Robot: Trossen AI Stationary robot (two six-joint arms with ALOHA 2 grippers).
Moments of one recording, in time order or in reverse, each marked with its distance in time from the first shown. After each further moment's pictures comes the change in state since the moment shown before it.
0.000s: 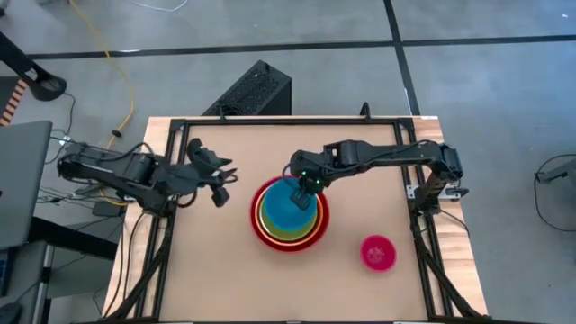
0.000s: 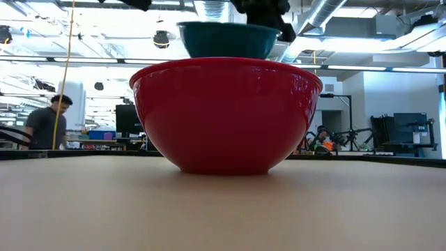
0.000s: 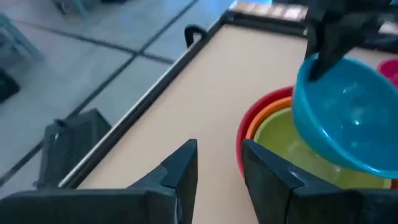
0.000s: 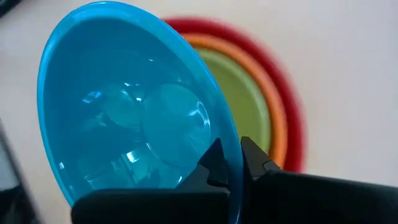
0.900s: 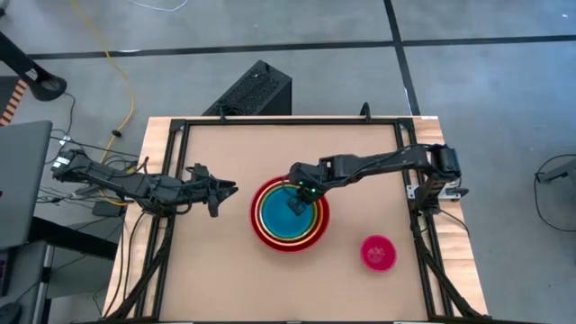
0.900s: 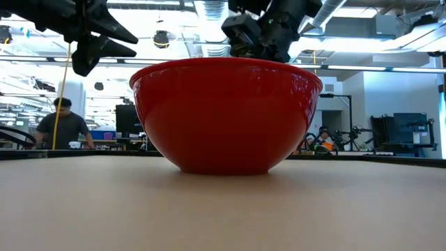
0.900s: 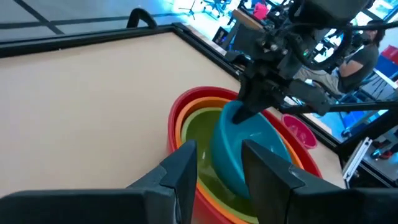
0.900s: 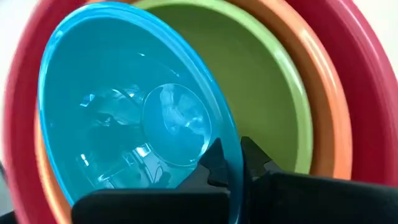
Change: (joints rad) left arm -0.015 -0.393 -0.765 0.779 0.176 -0.305; right arm -0.023 0.011 -0.347 0.357 -0.119 0.179
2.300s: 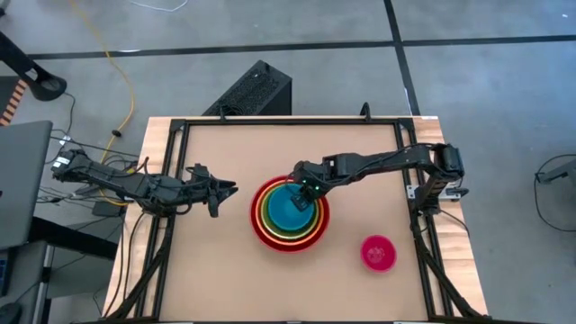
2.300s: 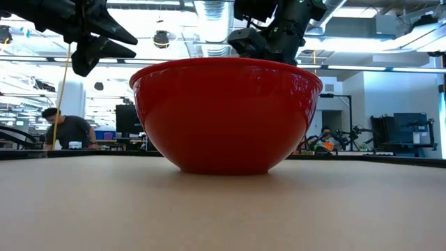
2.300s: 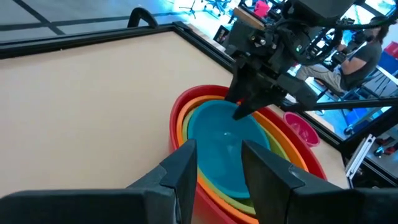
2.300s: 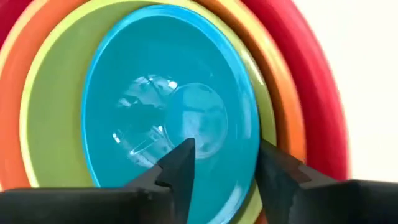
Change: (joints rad) left arm 0.000 0.001 0.001 -0.008 -0.002 0.008; right arm -0.015 -0.028 -0.047 -0.030 0.047 0.040
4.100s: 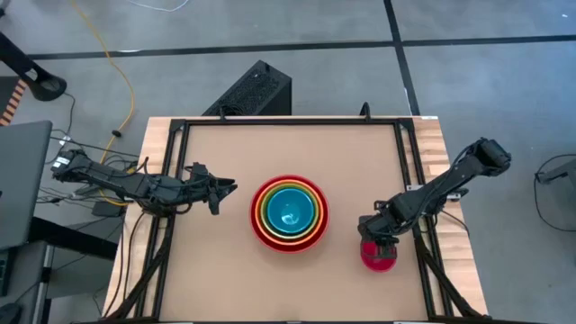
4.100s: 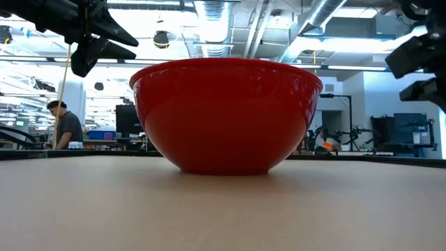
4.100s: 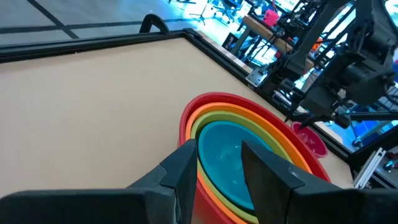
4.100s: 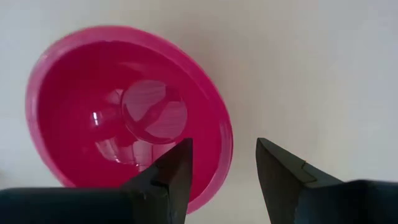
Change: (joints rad) left arm 0.000 0.000 0.001 -0.003 -0.048 -0.022; right arm 0.517 -0.466 -0.592 -0.227 -0.096 -0.232
